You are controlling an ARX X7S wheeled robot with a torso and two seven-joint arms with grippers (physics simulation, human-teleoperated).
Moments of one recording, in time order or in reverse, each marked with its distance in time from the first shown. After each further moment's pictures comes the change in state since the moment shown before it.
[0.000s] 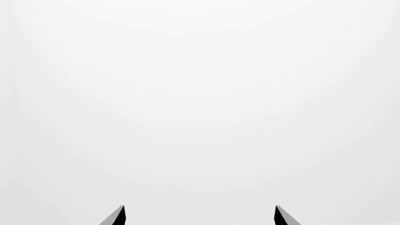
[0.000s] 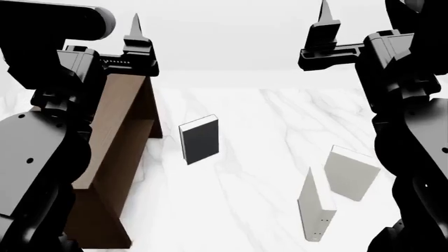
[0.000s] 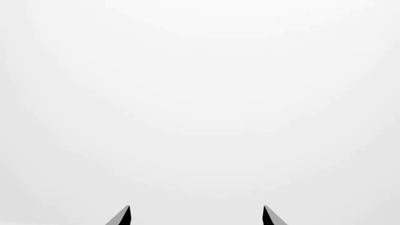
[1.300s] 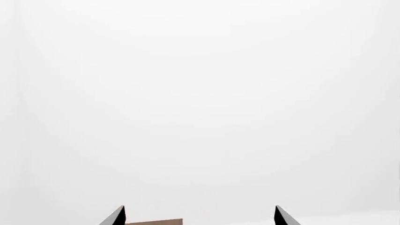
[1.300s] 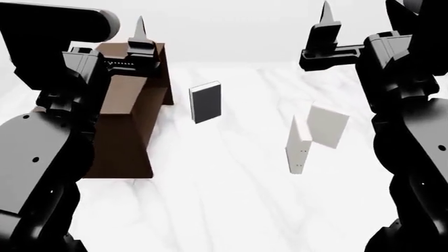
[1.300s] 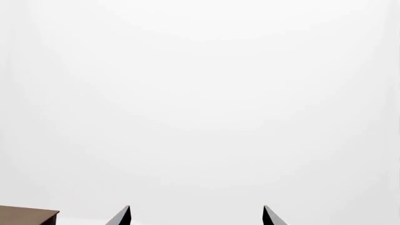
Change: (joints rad) left arm 0.008 0.021 0.000 -0.012 0.031 0.010 0.033; right arm -0.004 -0.013 0.003 0.011 -0.039 0.004 -0.016
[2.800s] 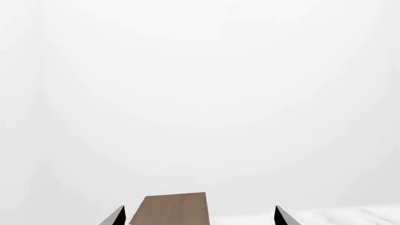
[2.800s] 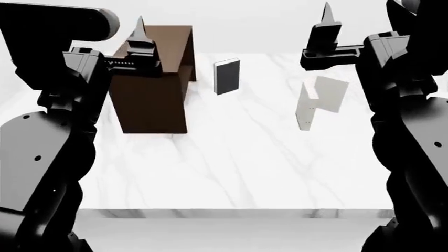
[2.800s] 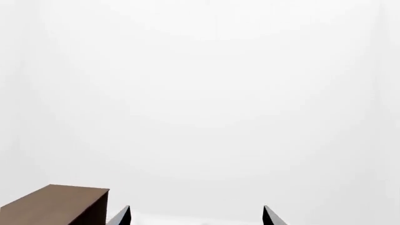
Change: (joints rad) left arm 0.000 0.028 -0.014 -0.001 0.041 -0.009 0.030; right arm 0.000 -0.012 0.000 0.017 -0.036 -0.004 -0.014
